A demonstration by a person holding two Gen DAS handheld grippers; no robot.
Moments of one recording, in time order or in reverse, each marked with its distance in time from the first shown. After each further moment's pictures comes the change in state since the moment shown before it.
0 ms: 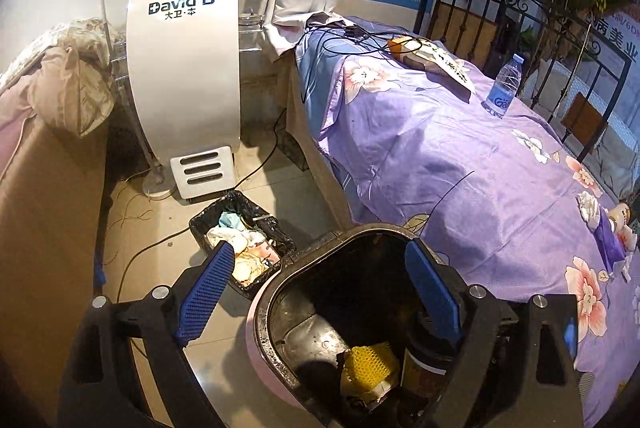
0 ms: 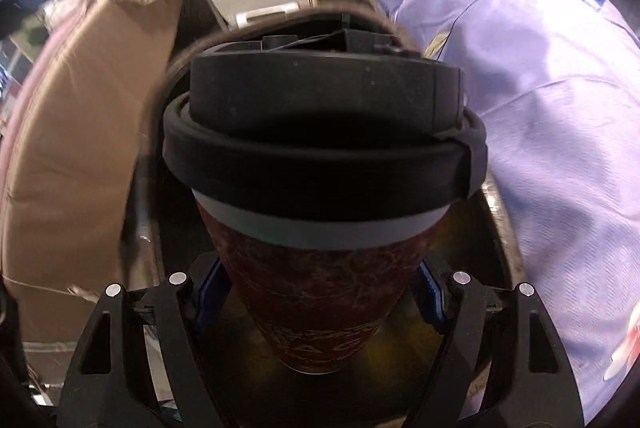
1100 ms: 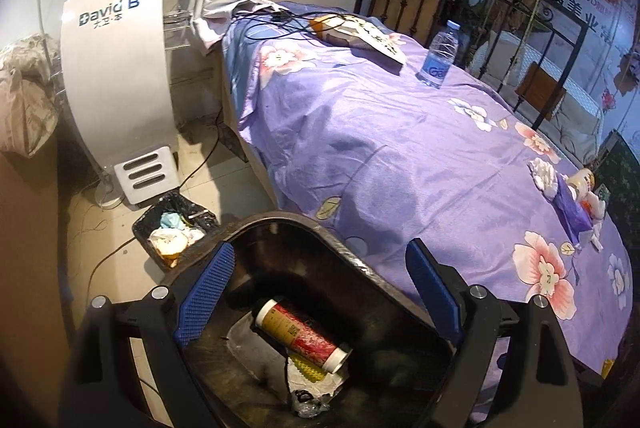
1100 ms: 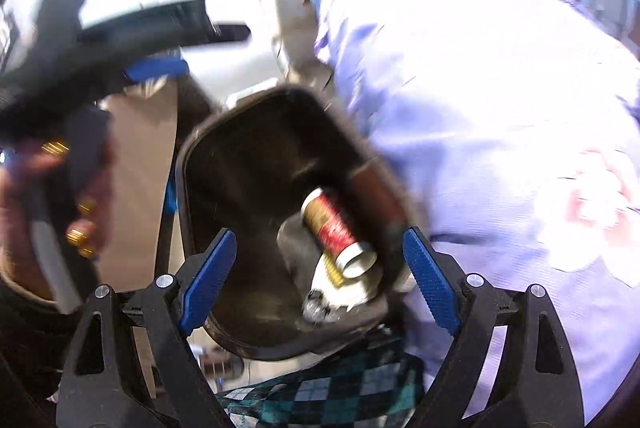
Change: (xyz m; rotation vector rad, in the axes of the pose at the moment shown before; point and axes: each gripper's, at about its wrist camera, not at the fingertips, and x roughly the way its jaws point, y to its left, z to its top) left arm 0.011 -0.089 -0.010 0.112 0.055 -0.177; right arm -0.120 -0.057 -0.081 0.232 -0.333 0.064
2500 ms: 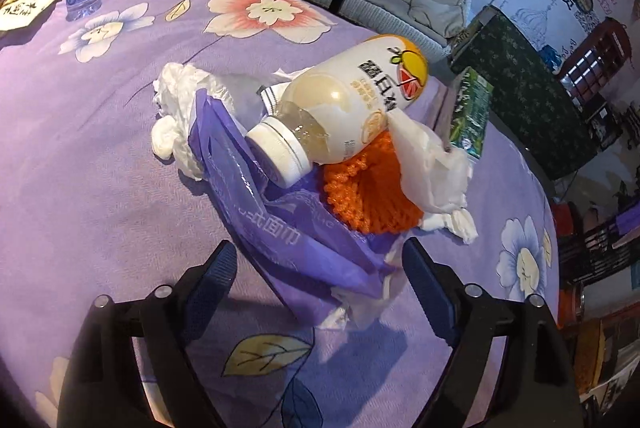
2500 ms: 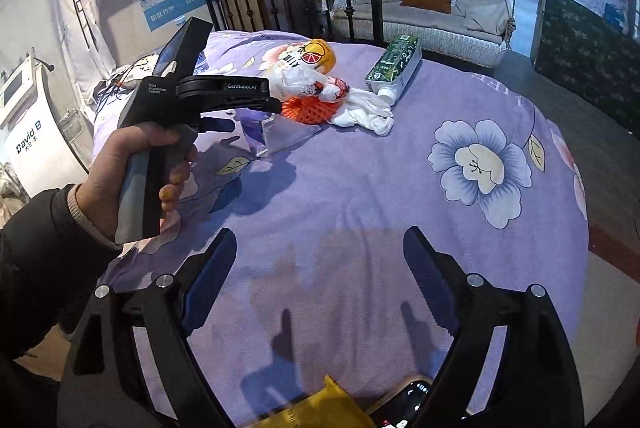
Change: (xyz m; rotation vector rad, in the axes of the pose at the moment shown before) left arm 0.173 -0.417 0.004 0.298 0.367 -0.458; right arm -0.236 -0.280 -0.106 0.434 -0.234 -0.506
